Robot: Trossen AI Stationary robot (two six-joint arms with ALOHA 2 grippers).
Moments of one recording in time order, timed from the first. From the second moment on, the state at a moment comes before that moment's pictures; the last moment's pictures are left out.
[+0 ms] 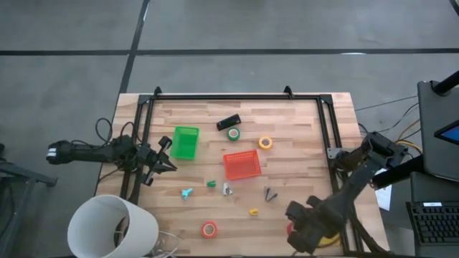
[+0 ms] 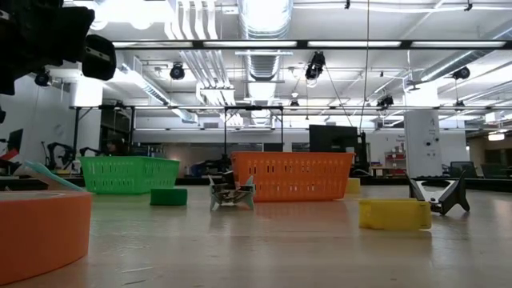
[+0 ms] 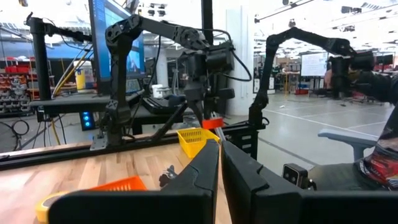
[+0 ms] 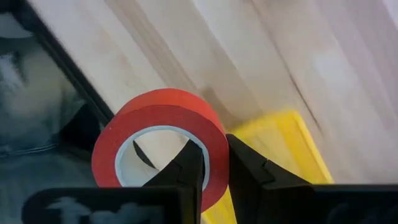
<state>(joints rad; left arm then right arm) -0.01 0.25 0.01 0.37 0.38 -0.03 0.87 1.70 1.37 -1.08 0.05 1.54</state>
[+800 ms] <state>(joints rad) -0.01 0.25 0.01 0.36 0.38 -0.03 1.18 1.70 1.24 -1.18 0.01 2.10</state>
